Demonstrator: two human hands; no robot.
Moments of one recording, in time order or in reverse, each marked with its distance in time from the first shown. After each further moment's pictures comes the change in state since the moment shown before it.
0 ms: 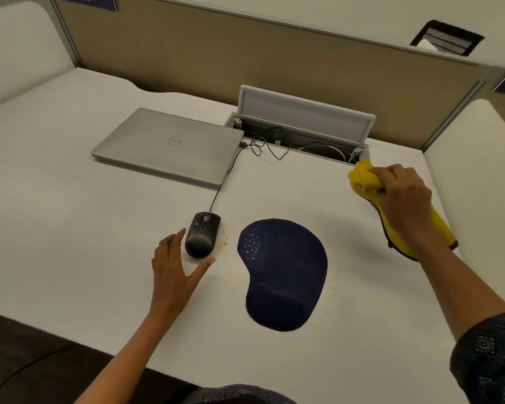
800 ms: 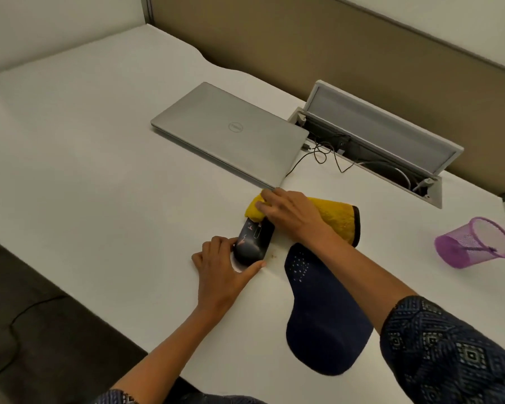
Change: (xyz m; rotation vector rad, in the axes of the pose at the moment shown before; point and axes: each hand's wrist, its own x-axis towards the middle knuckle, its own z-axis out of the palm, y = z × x) left_hand 0.021 -0.019 0.022 0.015 0.113 -0.105; right_hand 0.056 -0.276 0.052 0.017 -0.439 -0.920
